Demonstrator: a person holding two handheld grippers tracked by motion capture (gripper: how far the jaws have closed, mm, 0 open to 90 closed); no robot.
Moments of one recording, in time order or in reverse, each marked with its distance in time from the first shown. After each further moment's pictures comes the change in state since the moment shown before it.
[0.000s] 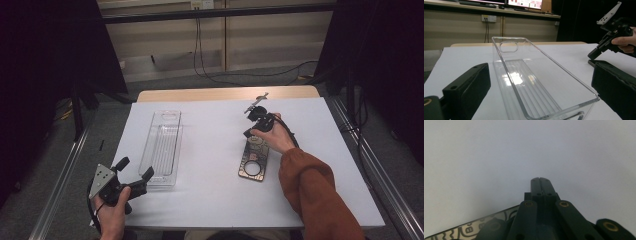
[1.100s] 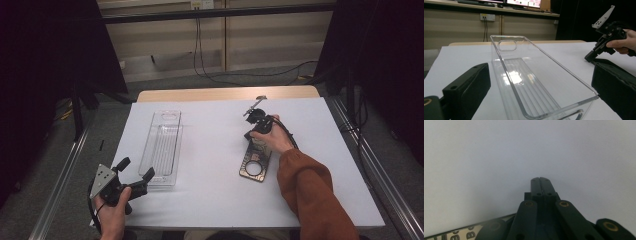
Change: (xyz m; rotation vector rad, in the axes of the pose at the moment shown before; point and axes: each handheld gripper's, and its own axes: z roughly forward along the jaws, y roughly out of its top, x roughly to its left) left arm 0.000 -0.001 0.000 0.010 -0.004 0.003; right arm -0.005 -0.004 0.014 0.039 -0.017 -0.008
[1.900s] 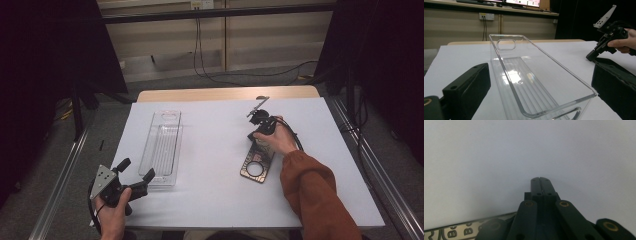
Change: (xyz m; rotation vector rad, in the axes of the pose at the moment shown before) left arm -0.001 -0.001 -0.001 0.001 -0.007 0.000; right arm -0.002 -0.009 -0.005 0.010 -0.018 0.004
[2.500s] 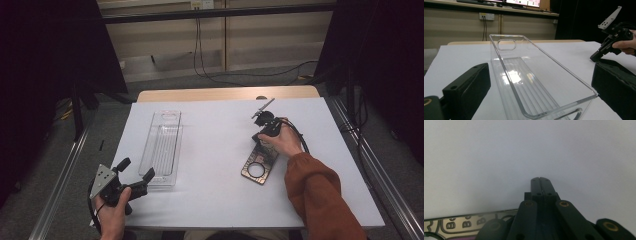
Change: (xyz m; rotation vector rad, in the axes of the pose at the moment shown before) left arm 0.001 0.000 0.001 -0.001 -0.003 -0.003; right arm -0.002 -0.015 -0.008 -0.008 -0.016 0.006
